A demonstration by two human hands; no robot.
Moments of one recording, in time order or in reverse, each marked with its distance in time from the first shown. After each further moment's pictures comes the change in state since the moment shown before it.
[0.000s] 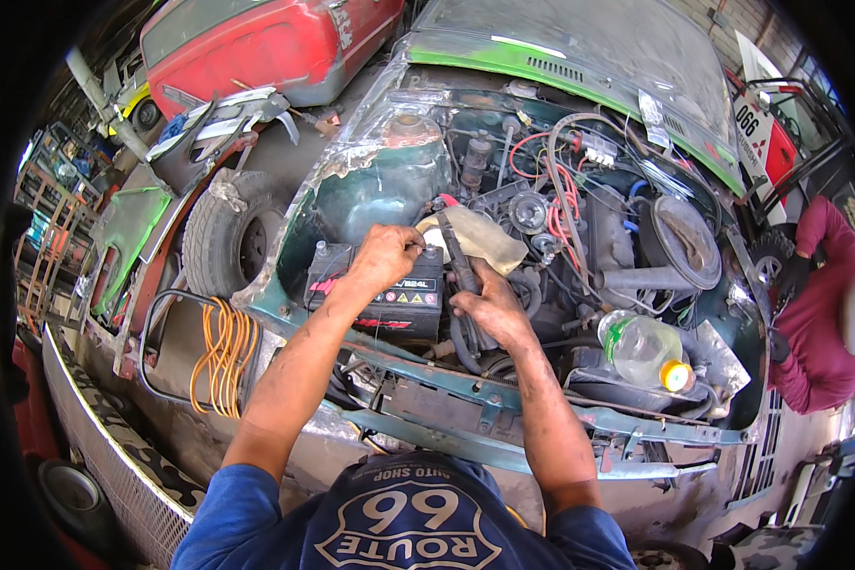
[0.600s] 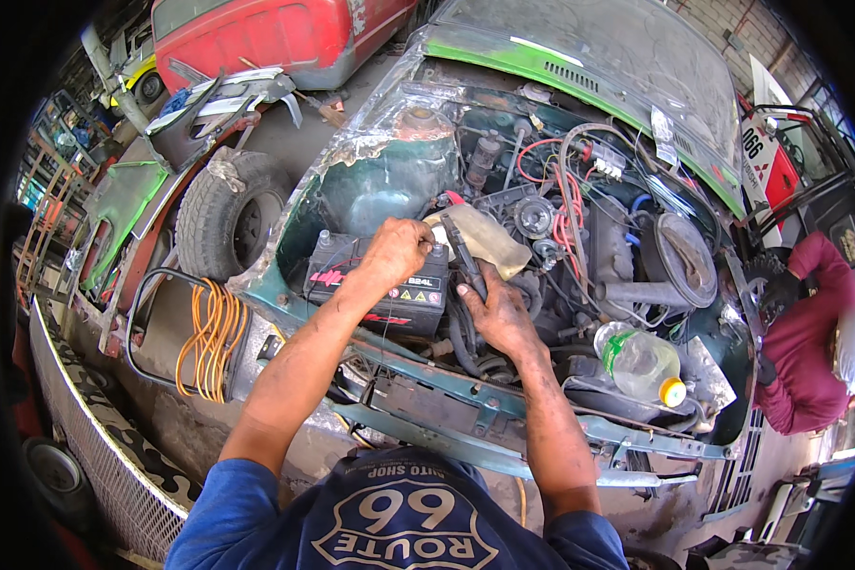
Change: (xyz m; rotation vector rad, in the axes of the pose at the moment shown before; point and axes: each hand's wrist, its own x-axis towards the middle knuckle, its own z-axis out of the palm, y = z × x) left_hand 0.002 0.008 0.003 -0.056 0.011 -0.054; right_hand -0.013 -0.016 0.006 -0.476 0.126 -0.057
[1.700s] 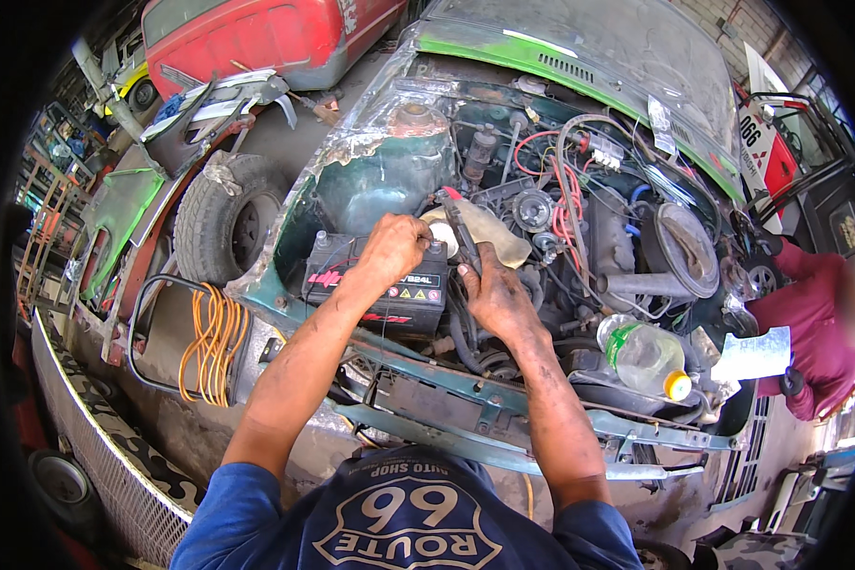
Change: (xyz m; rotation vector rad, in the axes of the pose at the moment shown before) left_hand 0.003 -0.003 0.000 0.036 0.010 0.059; right_hand 0.005 -0.030 -0.007 -0.157 0.087 0.025
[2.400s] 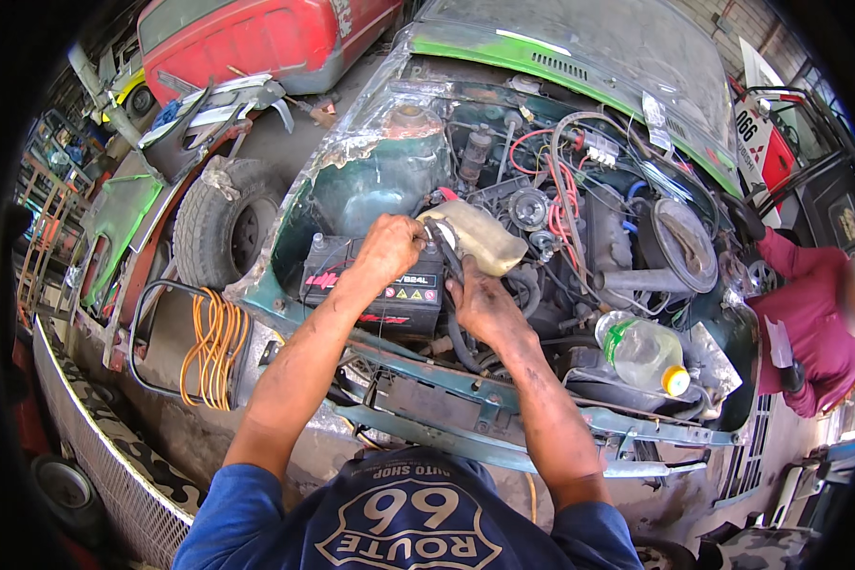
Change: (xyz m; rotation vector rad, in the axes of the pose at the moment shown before) left_hand 0.002 -0.002 0.002 0.014 -0.020 0.008; right_hand -0.004 0.007 0.013 -0.038 -0.004 -0.058
